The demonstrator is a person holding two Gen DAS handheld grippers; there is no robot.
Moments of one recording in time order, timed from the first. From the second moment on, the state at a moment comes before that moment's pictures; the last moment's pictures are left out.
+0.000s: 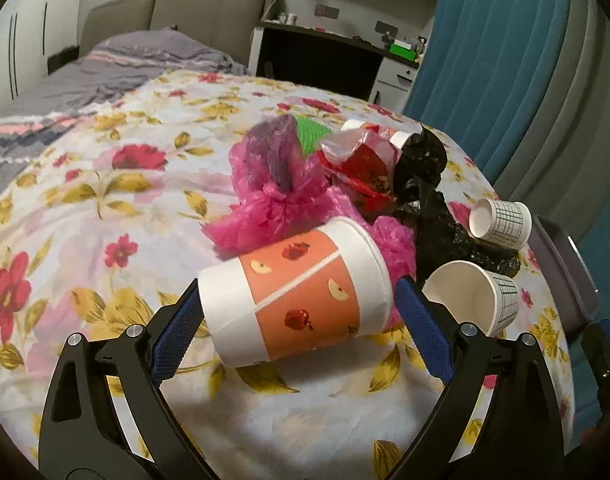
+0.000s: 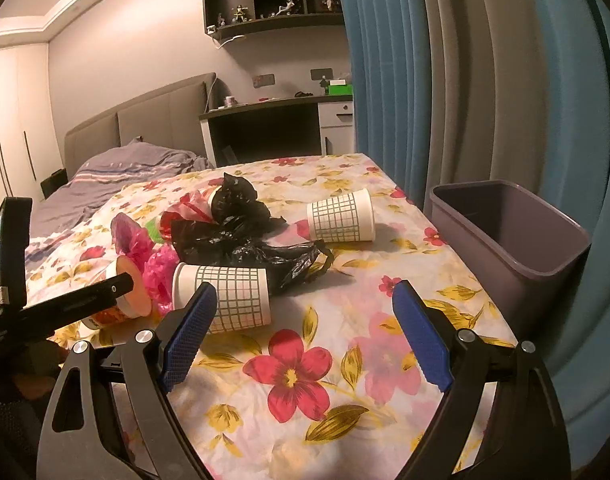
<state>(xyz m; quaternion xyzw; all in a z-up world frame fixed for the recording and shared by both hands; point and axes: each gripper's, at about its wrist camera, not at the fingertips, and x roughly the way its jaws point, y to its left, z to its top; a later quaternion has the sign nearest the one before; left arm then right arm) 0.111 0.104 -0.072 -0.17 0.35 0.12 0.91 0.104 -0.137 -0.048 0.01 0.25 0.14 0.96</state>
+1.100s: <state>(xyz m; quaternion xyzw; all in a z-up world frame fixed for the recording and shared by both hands) 0.038 0.194 -0.046 -0.20 0.27 0.17 0.93 0.126 0.020 -0.045 -0.09 0.27 0.26 0.92</state>
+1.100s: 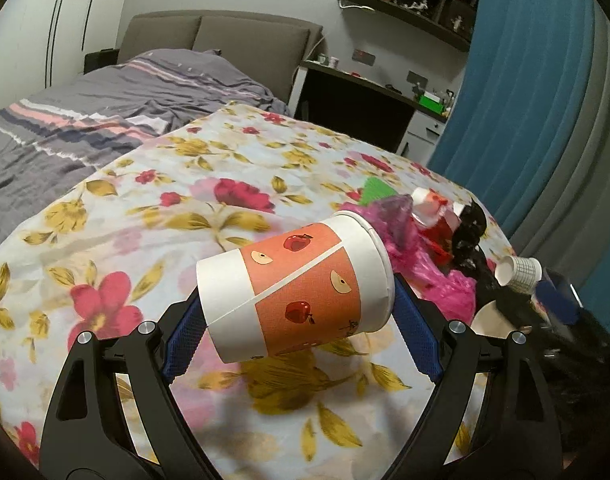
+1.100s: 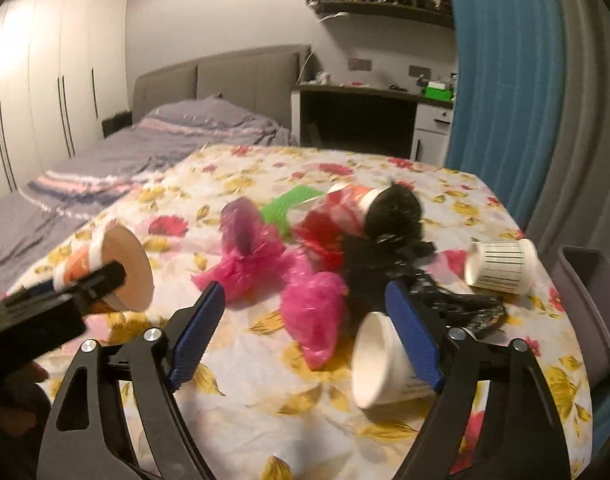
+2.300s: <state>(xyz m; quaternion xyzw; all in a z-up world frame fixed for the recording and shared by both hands) 0.037 0.241 -0.060 -0.20 0.28 0.19 0.92 0.181 0.096 -0.085 -0.07 0.37 0.29 0.88</state>
